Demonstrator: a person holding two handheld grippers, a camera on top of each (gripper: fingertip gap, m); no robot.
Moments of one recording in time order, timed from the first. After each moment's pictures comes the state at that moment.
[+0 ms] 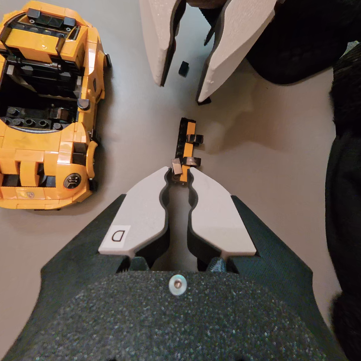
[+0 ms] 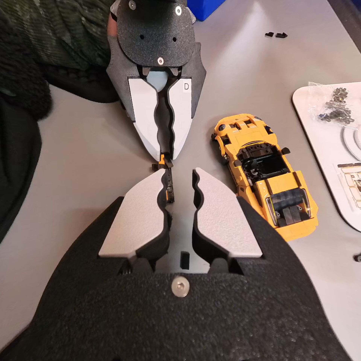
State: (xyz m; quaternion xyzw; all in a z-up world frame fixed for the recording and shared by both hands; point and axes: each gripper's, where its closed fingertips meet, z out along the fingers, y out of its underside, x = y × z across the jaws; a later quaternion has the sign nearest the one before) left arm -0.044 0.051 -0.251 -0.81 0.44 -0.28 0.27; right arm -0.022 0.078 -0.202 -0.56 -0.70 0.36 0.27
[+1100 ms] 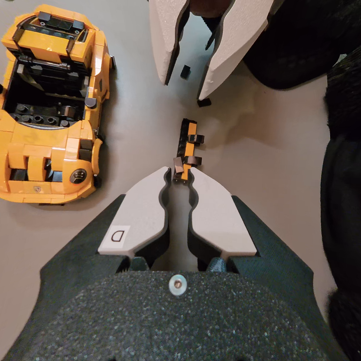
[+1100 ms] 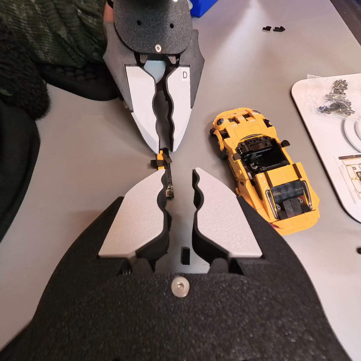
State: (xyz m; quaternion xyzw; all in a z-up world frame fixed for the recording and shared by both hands) left arm -0.047 0.051 -0.247 -0.81 0.43 -0.29 0.28; right arm -0.017 0.080 -0.205 -0.57 -0.69 0.36 0.27
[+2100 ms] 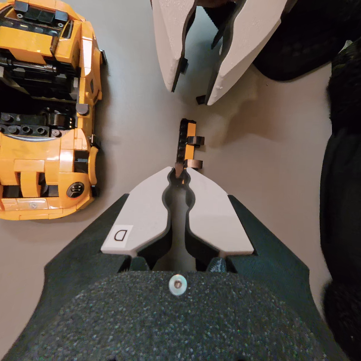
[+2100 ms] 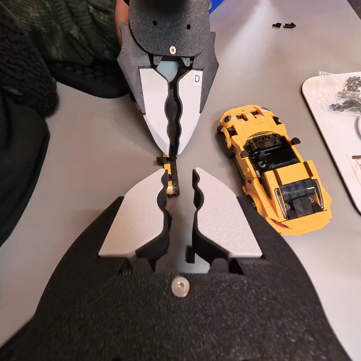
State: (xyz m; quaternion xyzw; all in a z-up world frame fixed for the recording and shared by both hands) left arm -0.042 0.053 -0.251 -0.81 0.45 -0.29 0.24; right arm -0.013 0.074 -0.208 -0.56 -0.70 0.37 0.25
